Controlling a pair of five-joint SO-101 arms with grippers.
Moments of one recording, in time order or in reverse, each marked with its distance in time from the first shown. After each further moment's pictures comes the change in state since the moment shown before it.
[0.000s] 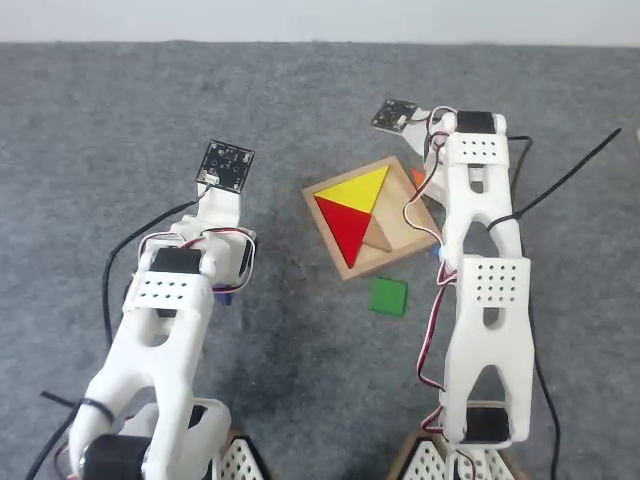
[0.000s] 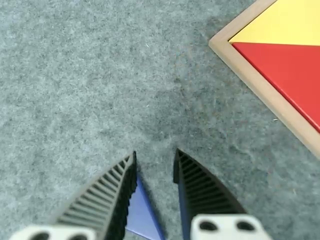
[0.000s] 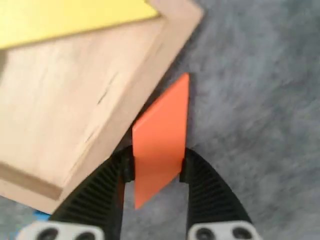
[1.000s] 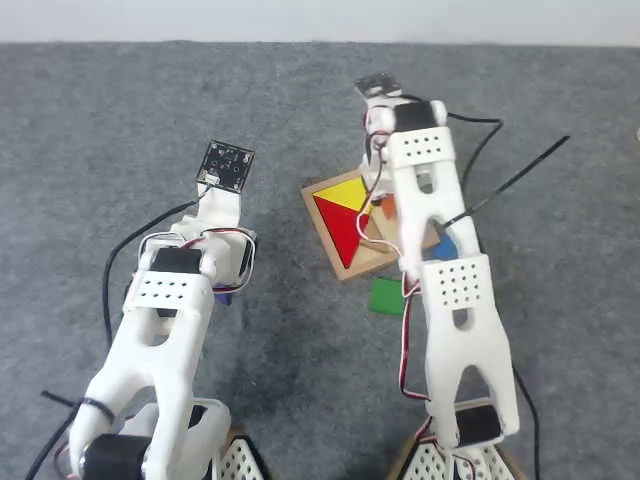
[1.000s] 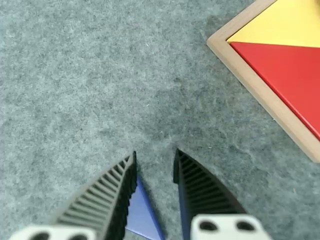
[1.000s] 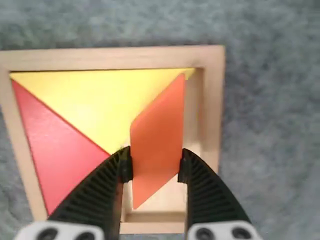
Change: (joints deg) left arm 0.1 0.1 0.0 0.0 0.0; right arm -12.7 0.4 -12.7 12.2 -47.4
